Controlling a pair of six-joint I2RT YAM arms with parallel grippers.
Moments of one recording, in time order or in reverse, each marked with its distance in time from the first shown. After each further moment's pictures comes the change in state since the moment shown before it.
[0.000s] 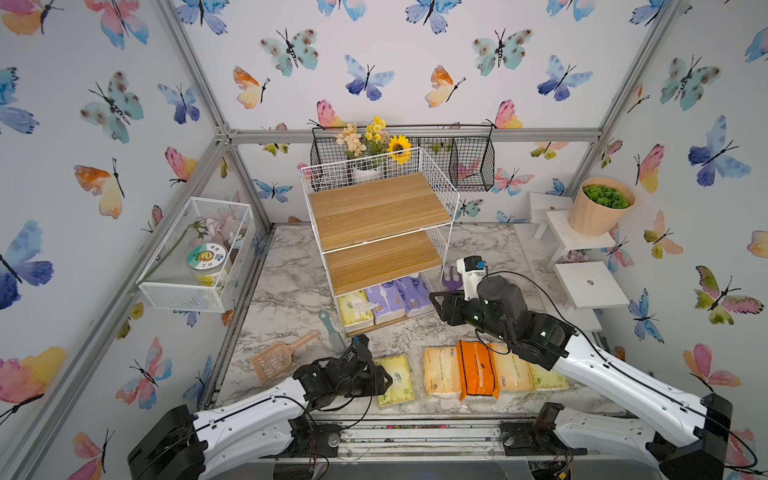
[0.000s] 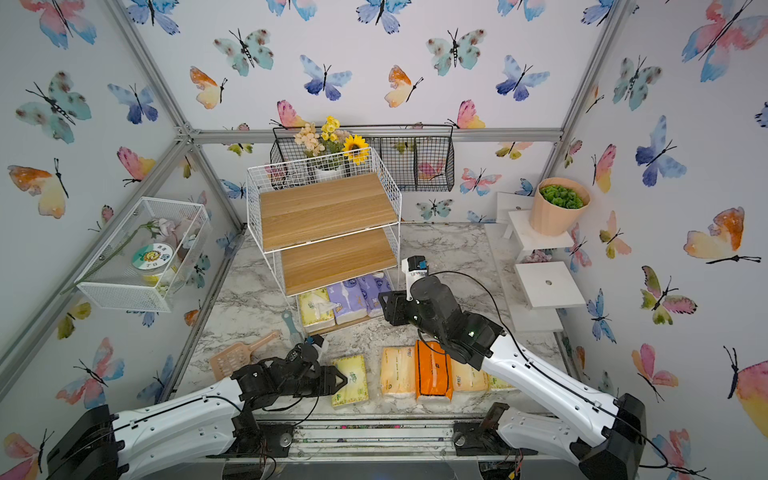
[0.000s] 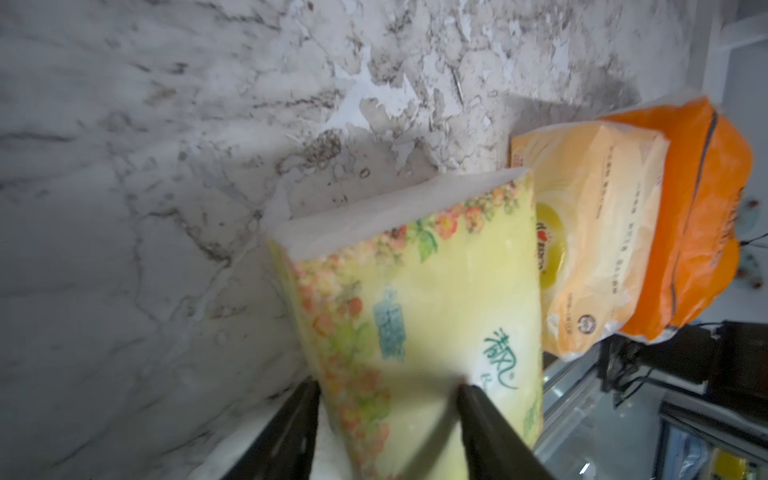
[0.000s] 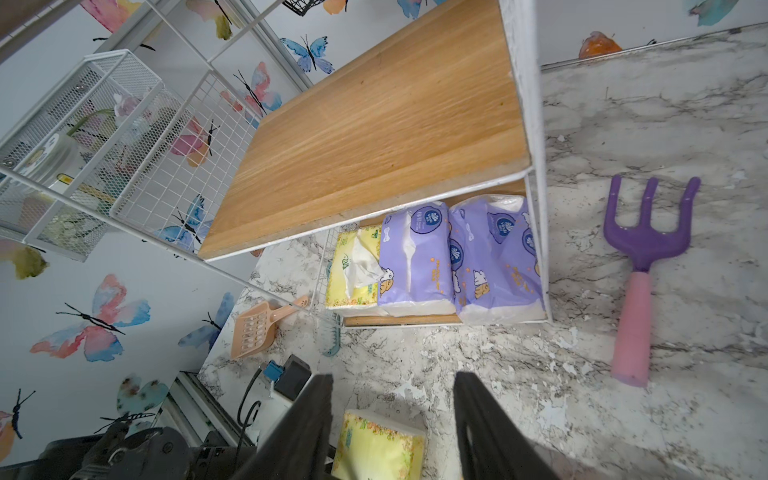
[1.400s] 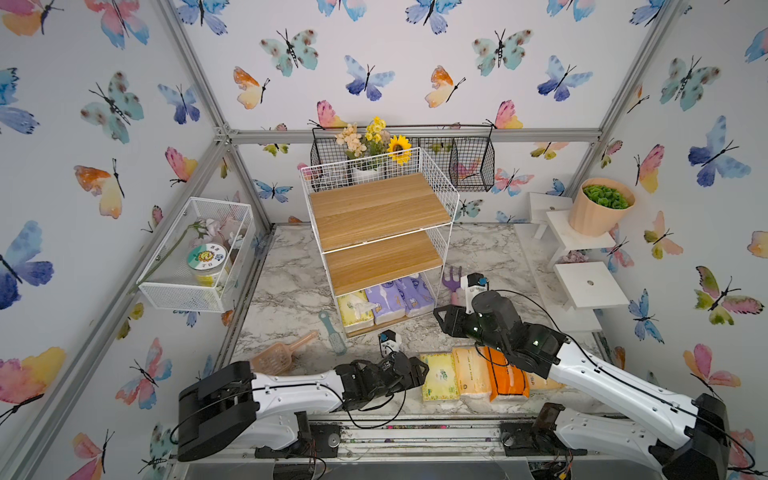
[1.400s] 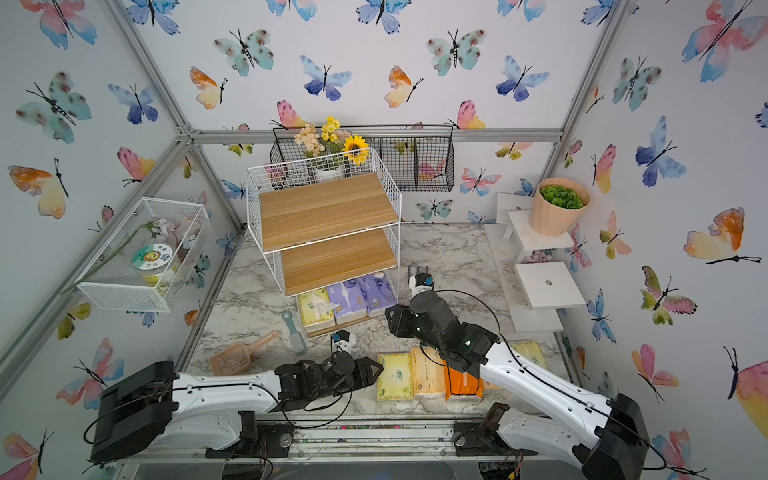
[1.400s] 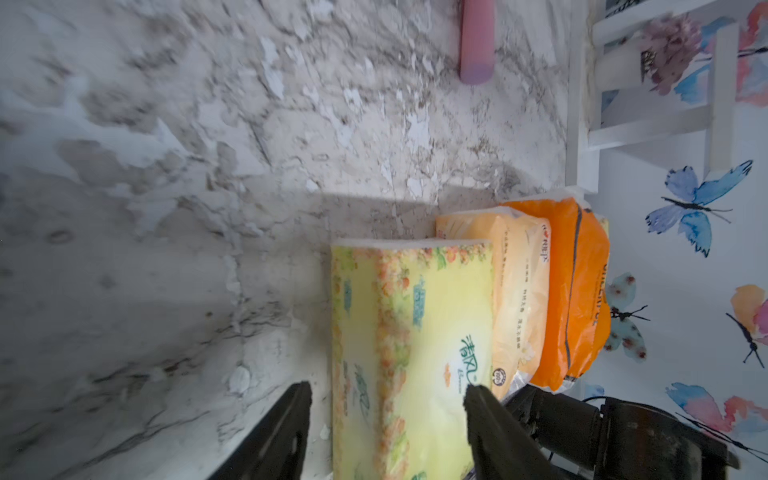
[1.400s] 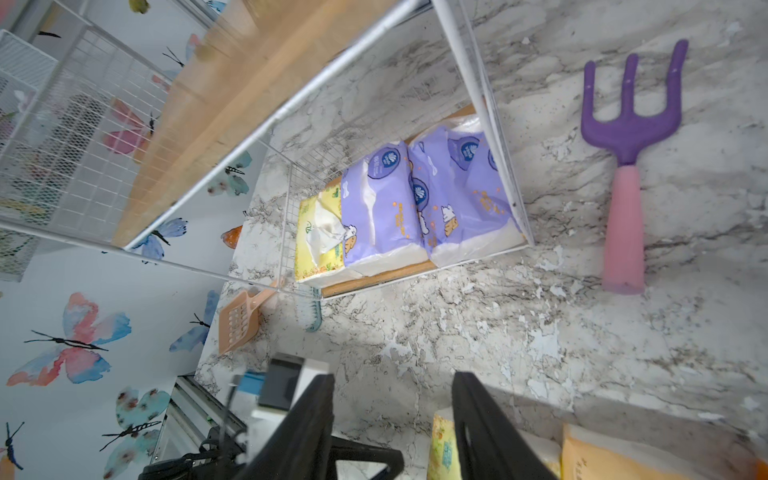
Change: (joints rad) left arm -0.274 0.280 0.133 0.339 -0.351 -0.348; right arm 0.000 -0.013 -0.167 0.031 0.003 0.198
